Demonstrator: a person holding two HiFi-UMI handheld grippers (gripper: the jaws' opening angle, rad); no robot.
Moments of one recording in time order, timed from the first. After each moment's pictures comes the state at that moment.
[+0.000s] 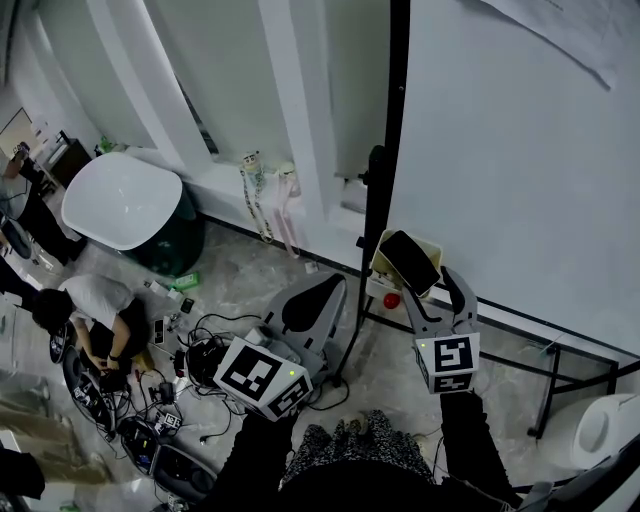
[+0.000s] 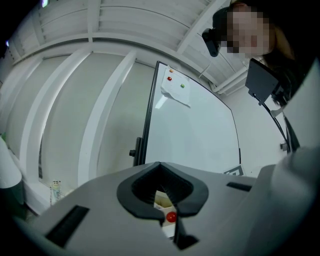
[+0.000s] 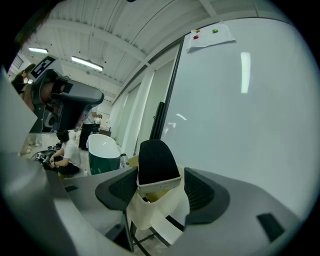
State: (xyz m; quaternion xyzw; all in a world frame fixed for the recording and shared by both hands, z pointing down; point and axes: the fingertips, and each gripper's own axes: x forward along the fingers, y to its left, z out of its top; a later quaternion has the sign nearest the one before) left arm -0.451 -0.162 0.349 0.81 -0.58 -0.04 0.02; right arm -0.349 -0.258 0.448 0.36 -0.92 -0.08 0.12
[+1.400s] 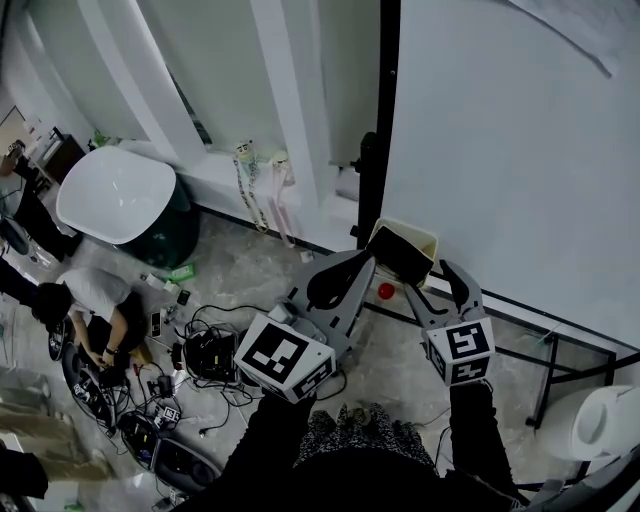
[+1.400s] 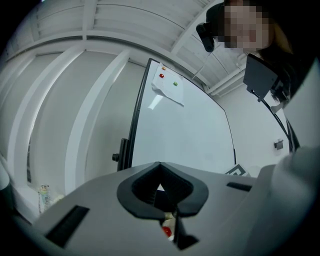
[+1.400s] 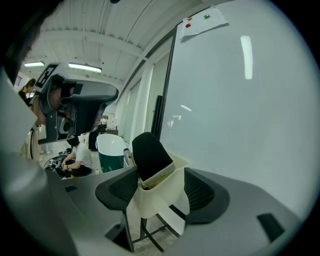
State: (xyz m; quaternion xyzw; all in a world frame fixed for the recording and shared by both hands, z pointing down) left arm -0.413 -0.194 0.340 0.84 -0.55 -0.05 0.00; right arm -0.336 -0.259 0.459 0.32 -0.93 -0.02 0.15
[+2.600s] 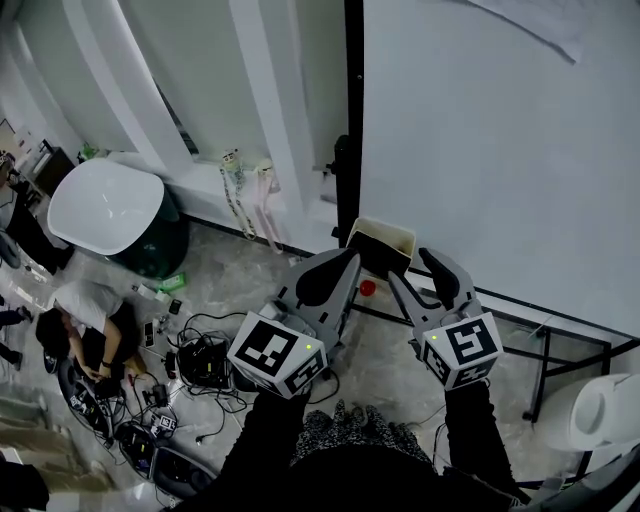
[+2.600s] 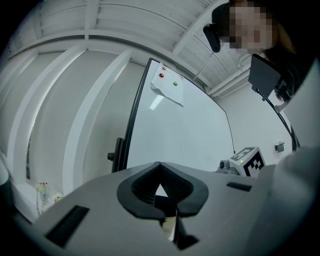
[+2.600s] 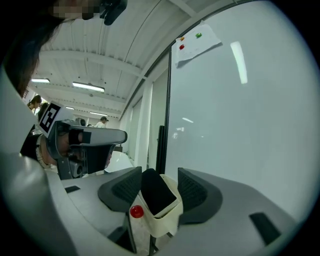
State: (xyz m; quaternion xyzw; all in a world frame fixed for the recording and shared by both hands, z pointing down) left arm -0.401 -0.196 0.339 0.83 -0.55 -0.05 0.01; right arm -0.334 -0.237 0.386 0.30 -0.95 -0.02 0.06
